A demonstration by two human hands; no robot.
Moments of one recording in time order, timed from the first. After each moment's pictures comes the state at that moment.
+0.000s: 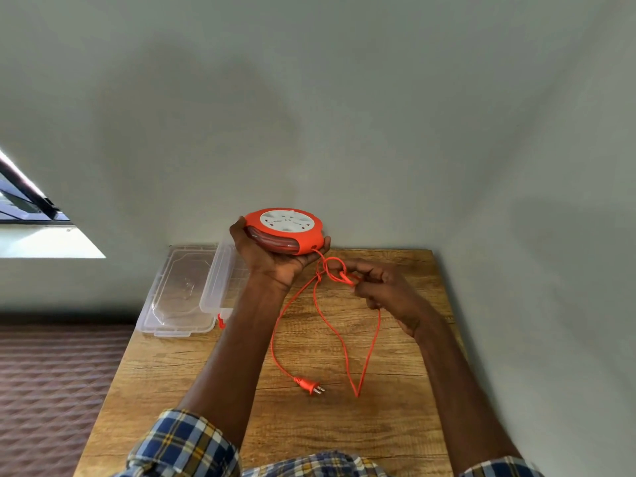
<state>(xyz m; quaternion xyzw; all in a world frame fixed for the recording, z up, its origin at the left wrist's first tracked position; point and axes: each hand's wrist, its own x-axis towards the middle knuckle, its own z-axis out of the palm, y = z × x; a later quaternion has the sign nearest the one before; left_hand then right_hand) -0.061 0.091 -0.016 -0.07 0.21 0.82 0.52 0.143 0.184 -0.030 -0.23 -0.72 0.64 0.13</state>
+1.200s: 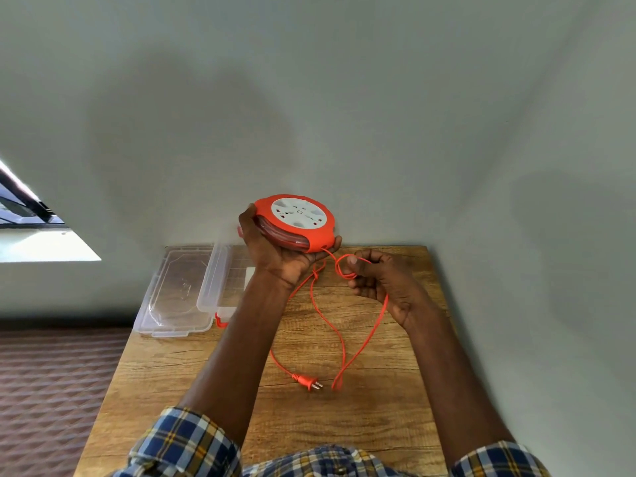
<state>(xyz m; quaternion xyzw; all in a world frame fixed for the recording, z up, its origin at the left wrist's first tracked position) -0.037 0.093 0.006 -0.01 0.25 0.80 0.54 0.139 0.180 -0.015 -0.34 -0.52 0.76 0.18</state>
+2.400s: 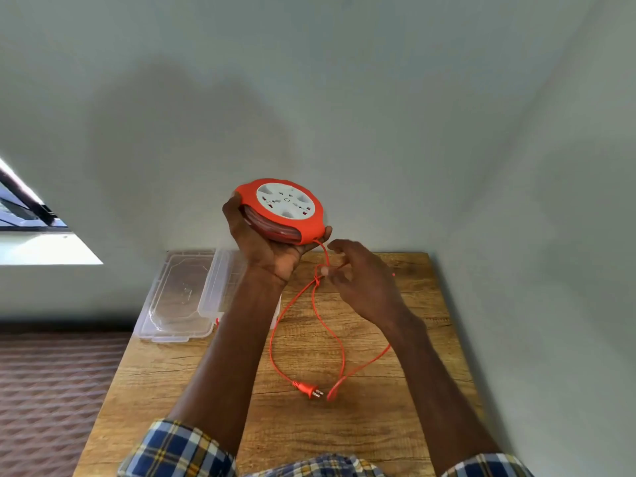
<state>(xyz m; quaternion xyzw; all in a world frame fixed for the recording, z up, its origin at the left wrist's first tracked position) -0.051 0.086 0.026 0.03 0.27 0.83 0.48 0.111 0.158 -0.007 -0.30 -0.89 0.27 0.20</state>
